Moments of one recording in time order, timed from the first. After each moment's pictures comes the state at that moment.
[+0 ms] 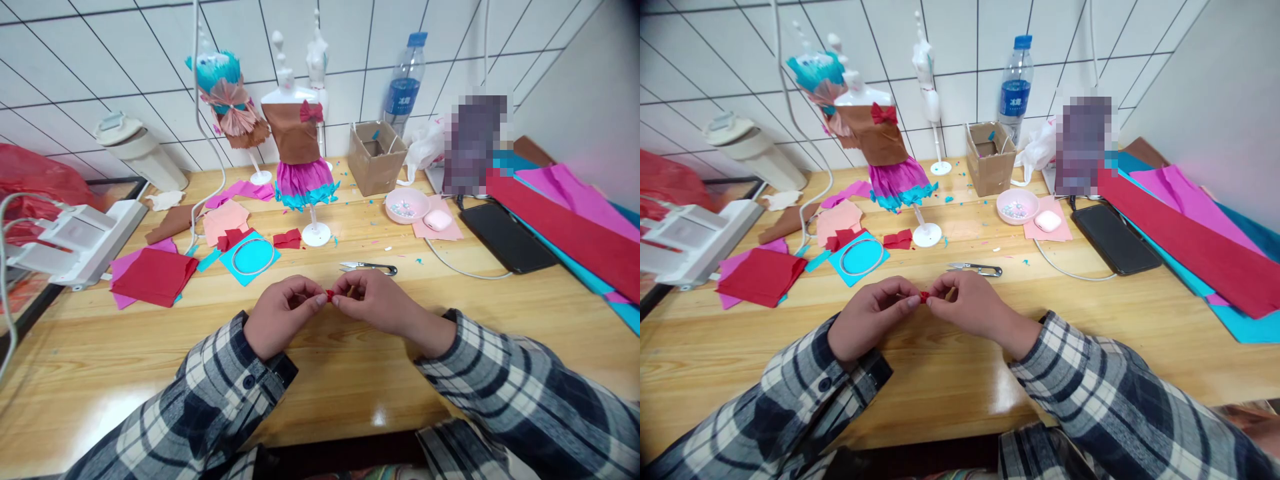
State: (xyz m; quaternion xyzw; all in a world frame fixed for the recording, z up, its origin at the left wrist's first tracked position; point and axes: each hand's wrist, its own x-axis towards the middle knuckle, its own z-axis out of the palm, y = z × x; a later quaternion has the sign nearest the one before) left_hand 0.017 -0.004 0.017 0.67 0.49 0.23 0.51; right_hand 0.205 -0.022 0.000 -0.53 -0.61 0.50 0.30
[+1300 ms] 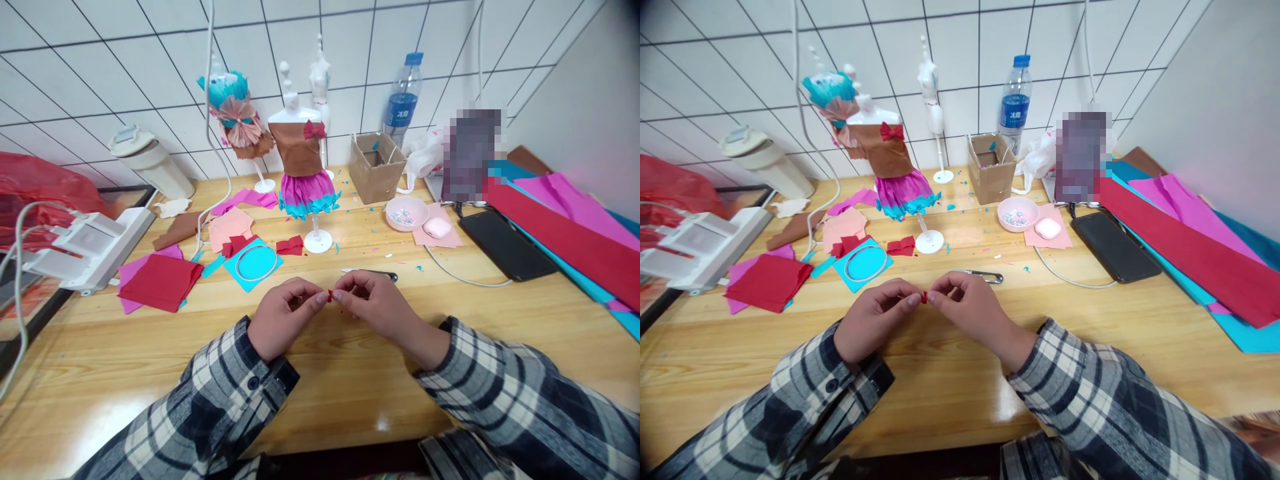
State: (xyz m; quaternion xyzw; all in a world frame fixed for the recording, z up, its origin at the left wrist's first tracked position) left_hand 0.016 -0.001 0.014 0.70 0.49 0.24 0.46; right_hand 0.201 -0.023 -0.003 -0.52 -0.55 0.52 0.40
